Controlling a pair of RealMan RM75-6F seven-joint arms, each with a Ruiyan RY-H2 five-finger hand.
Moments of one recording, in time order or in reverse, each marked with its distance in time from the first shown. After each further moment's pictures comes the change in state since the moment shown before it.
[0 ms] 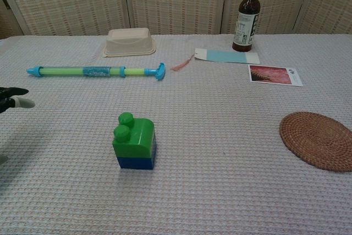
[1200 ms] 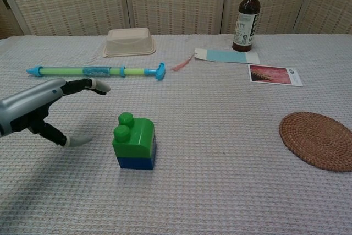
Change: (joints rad) left arm -0.229 0.001 -0.128 -0.302 -0.202 -0.331 -0.226; right arm -0.016 0.035 -0.001 -0.025 -0.021 0.035 0.046
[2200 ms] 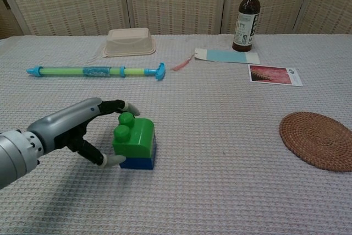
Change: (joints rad) left arm -0.044 -0.126 -0.016 -0.108 -0.227 -0.041 0.201; right arm -0.005 0.030 -0.010 -0.011 -0.031 0.011 0.059
